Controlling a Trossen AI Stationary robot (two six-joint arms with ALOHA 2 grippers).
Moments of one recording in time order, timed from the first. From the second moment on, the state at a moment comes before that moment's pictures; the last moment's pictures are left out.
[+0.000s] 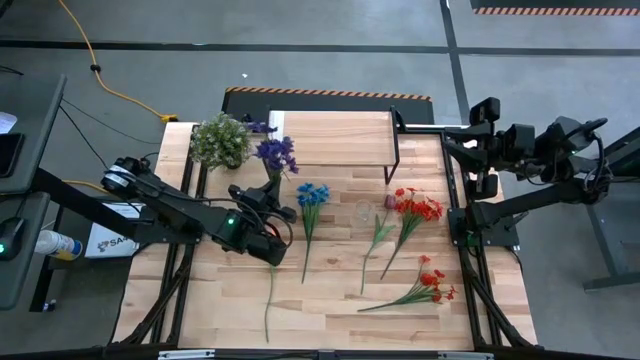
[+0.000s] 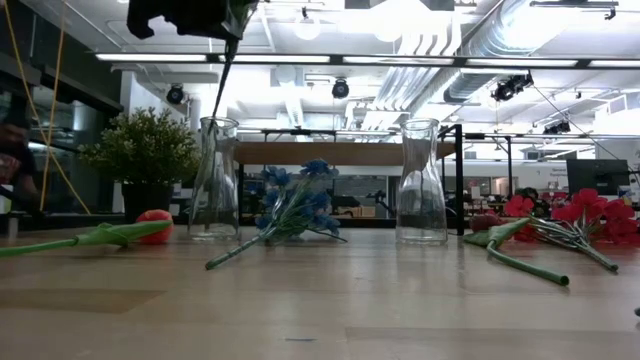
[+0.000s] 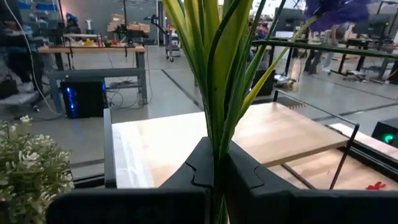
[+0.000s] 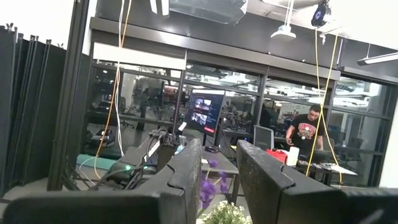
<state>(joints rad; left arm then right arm) -0.40 1.48 1.11 -0.79 -1.54 -1.26 0.11 0.73 1.19 -0.13 0.19 -0.23</state>
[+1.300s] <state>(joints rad) -0.40 1.54 1.11 -0.83 -1.42 -1.39 0.11 0.73 1.19 -0.14 0.18 -0.18</state>
